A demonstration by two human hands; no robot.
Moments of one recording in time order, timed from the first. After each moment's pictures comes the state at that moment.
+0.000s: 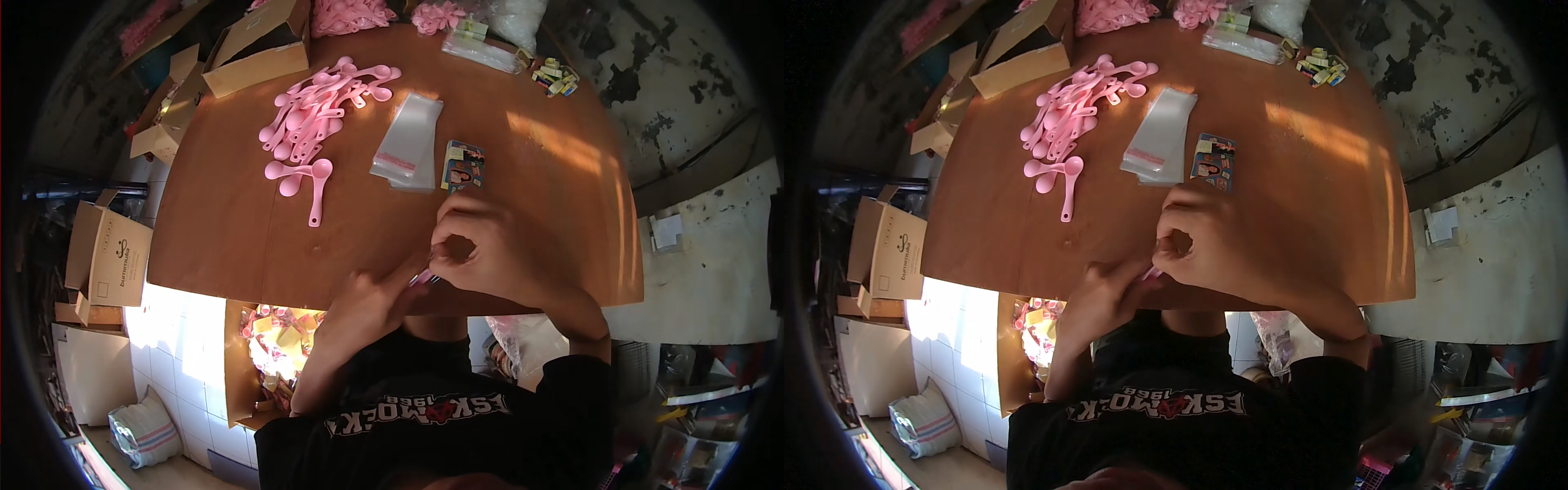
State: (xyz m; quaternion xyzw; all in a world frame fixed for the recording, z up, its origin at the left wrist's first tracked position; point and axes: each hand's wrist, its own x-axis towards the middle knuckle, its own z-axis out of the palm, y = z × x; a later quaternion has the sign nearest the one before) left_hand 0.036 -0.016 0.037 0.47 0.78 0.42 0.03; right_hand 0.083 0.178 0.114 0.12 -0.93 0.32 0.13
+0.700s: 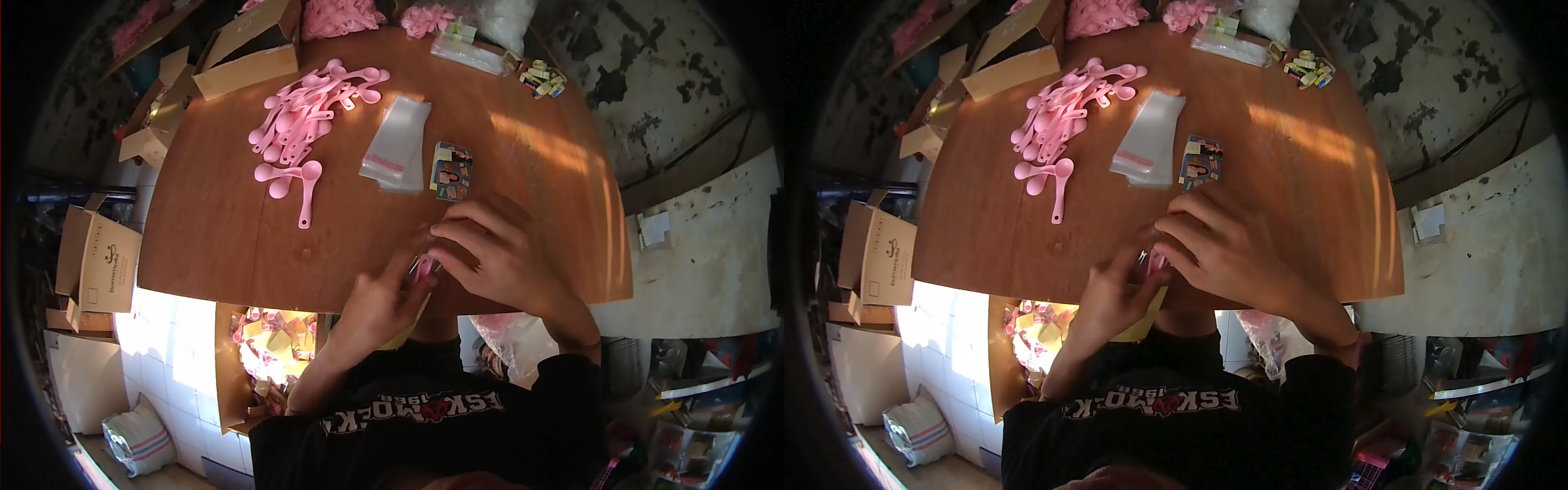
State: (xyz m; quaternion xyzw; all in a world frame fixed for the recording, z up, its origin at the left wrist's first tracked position) left_hand 0.051 0.005 0.035 0.36 0.74 0.56 0.10; right_hand 0.094 0.186 0.106 0.18 -0.93 0.15 0.29
